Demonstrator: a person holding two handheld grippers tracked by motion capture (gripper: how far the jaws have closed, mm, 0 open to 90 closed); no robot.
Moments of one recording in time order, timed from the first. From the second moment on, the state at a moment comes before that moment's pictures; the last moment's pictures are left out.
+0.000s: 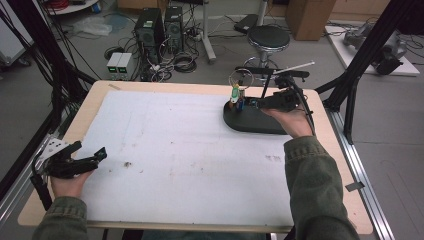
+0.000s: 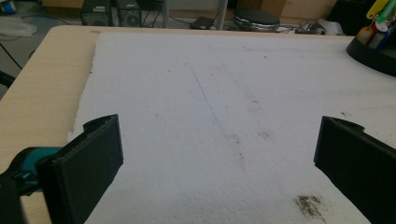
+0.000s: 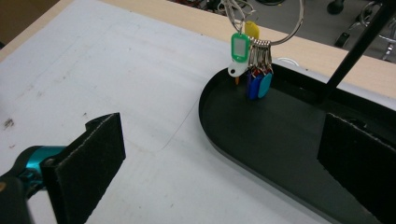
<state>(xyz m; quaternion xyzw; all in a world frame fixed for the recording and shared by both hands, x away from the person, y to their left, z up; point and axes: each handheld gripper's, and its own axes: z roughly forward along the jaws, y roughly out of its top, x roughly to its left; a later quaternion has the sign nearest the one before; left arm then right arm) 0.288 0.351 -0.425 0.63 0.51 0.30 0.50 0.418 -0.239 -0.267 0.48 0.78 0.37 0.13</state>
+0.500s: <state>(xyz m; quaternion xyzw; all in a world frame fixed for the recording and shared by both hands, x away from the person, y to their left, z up) 0.287 0.351 -0.425 0.64 0.51 0.30 0.49 0.397 -0.252 -0.282 0.48 0.78 0.37 0.12</state>
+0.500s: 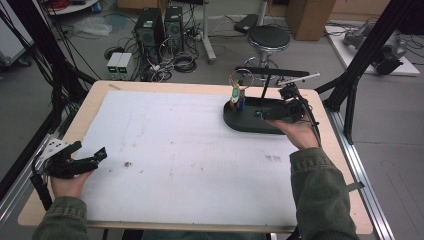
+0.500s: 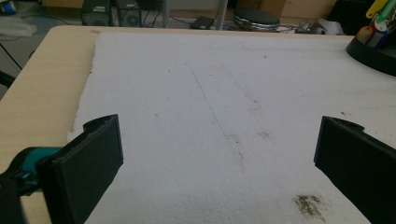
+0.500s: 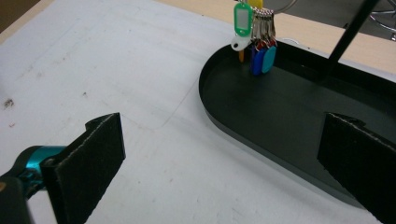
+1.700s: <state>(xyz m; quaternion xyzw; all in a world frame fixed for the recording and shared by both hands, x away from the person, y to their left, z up) 0.287 0.350 -0.425 0.63 0.51 0.30 0.50 0.341 -0.290 -0.361 0.53 0.75 0.38 0.13</state>
